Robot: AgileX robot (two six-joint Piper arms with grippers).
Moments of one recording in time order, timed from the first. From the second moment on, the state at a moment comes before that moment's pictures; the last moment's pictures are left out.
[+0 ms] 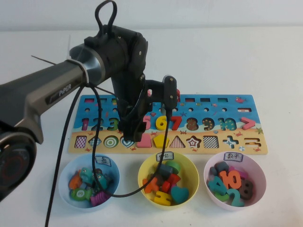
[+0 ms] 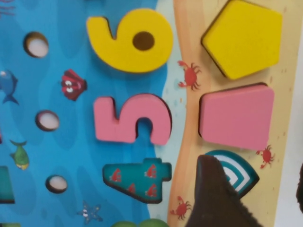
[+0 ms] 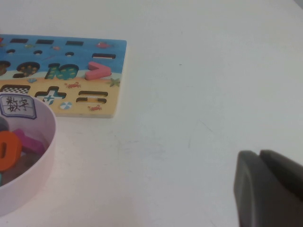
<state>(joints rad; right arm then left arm) 0.04 -0.01 0.03 -0.03 0.37 0.05 -0.58 2.11 -1.80 0.01 1.22 1.07</state>
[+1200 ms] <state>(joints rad) 0.04 -0.01 0.03 -0.03 0.37 0.05 -0.60 2.12 -1.72 -0.02 1.10 1.06</state>
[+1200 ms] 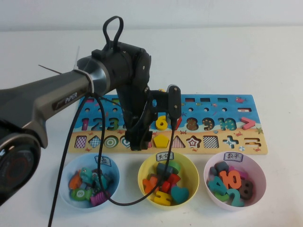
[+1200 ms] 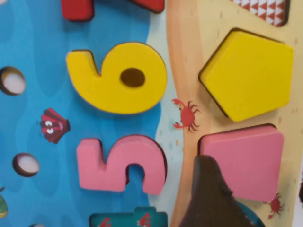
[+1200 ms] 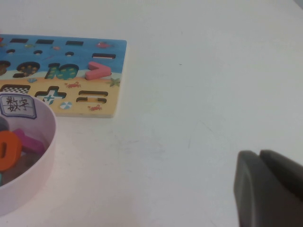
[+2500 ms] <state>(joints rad) 0.04 -0.01 0.03 -0.03 0.37 0.05 -0.59 2.12 -1.72 0.00 1.09 1.06</state>
